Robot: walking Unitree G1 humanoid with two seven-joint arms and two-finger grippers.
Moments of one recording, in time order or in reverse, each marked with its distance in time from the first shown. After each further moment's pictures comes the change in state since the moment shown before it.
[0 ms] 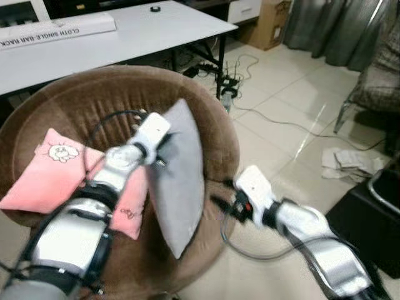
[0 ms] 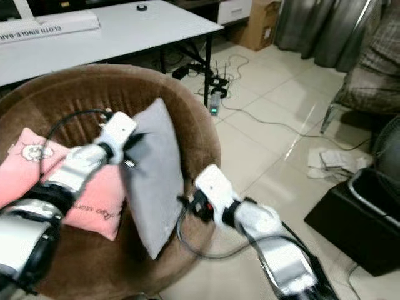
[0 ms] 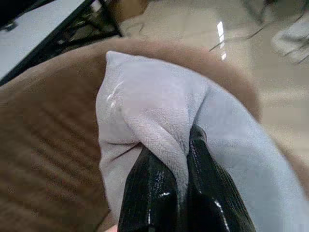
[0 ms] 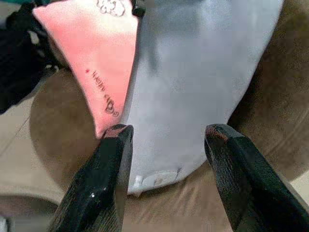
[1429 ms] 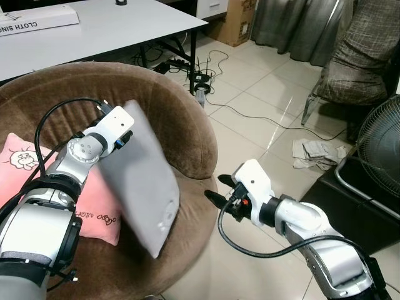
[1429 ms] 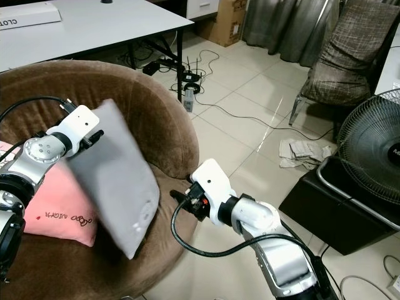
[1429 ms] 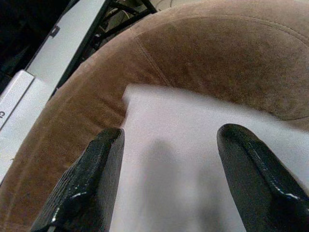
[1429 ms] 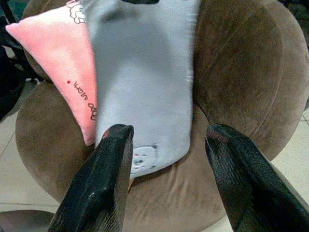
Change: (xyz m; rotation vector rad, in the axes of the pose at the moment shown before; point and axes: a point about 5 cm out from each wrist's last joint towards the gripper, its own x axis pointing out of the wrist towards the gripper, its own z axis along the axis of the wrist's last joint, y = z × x) left arm -0.029 0.064 -0.013 0.226 0.144 0.198; right arm 0.003 0.003 0.023 0.050 -0.056 -0.016
